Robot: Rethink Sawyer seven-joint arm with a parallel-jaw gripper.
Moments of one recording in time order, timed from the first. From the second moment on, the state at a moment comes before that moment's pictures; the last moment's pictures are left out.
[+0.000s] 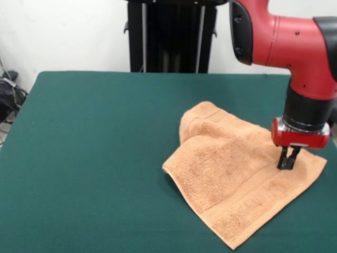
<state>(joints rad) 0.25 -0.27 -0.16 1.50 0.46 0.25 1.60</state>
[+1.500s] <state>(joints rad) 0.29 -0.25 -0.18 1.47 0.52 0.25 1.60</state>
